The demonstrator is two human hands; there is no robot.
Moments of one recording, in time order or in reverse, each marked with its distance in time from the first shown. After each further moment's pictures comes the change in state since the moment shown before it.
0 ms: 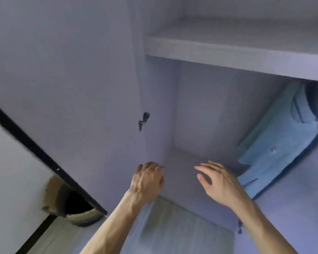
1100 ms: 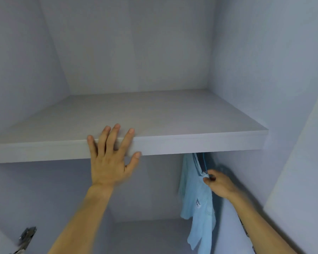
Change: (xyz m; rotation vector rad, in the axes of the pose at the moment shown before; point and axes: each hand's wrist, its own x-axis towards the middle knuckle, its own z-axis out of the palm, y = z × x) left_hand 0.341 0.216 -0.140 0.059 1.167 0.504; right_hand 0.079 0.313 -0.200 0.431 0.316 0.717
